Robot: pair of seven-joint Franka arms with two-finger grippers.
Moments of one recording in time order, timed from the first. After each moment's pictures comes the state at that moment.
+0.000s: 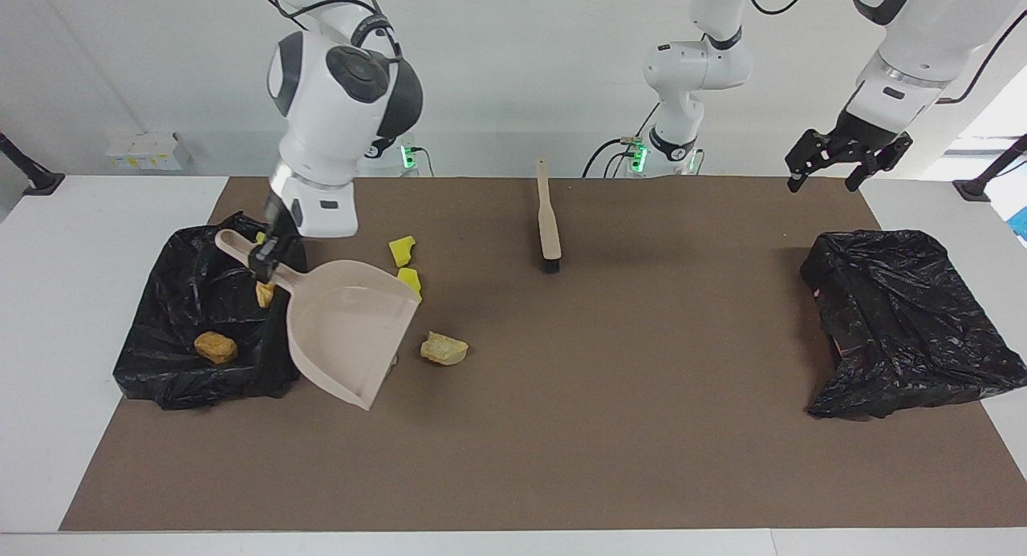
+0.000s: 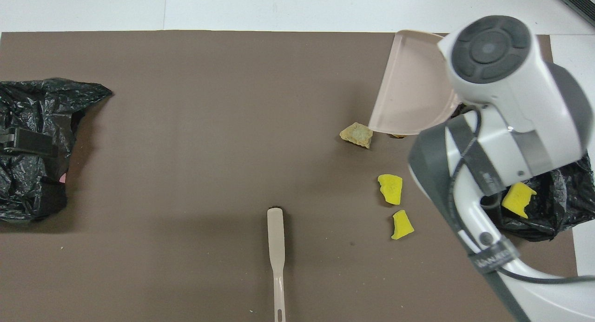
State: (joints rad) left arm -0.02 -0.07 0.00 -1.62 -0.02 1.55 0.00; right arm 0.11 0.31 0.23 -1.42 -0.63 1.65 -0.77
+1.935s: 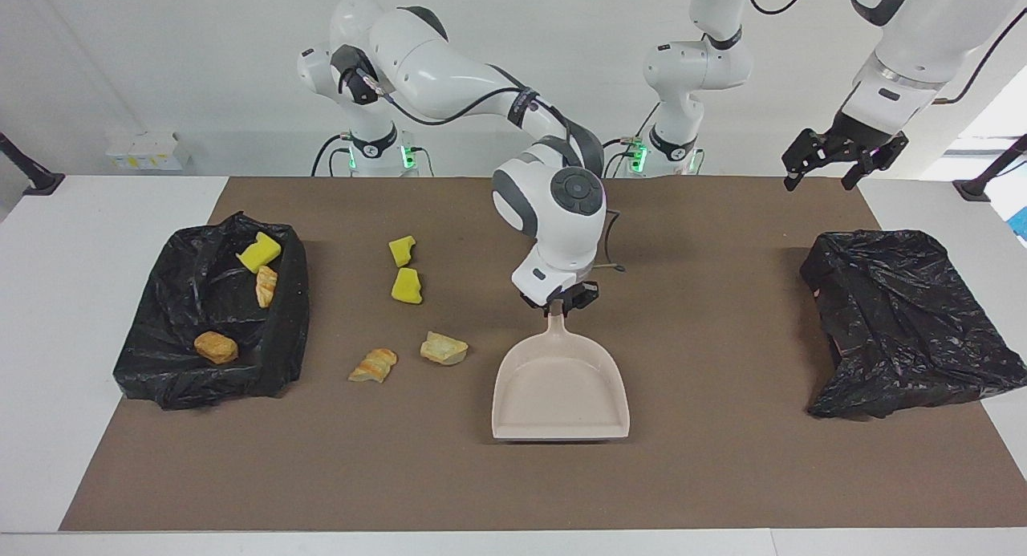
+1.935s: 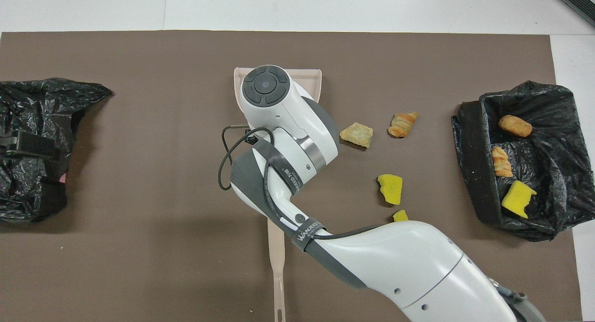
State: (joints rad) left arm -0.02 -0.07 0.00 -1.62 -0.02 1.54 0.00; right arm 0.48 0.79 0.23 -1.05 -0.13 1.77 0.71
